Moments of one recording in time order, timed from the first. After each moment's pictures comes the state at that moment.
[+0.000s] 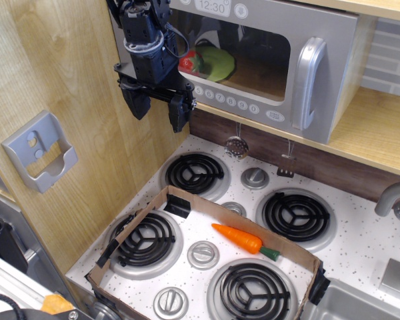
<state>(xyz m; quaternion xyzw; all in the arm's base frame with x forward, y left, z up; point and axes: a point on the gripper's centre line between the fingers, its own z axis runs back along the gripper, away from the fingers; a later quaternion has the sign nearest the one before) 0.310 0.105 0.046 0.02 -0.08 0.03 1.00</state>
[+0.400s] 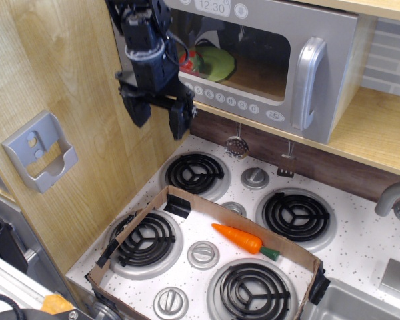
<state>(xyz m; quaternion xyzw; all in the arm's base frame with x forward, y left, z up) 0.305 0.101 0.037 0.01 -0.07 0.04 1.00</state>
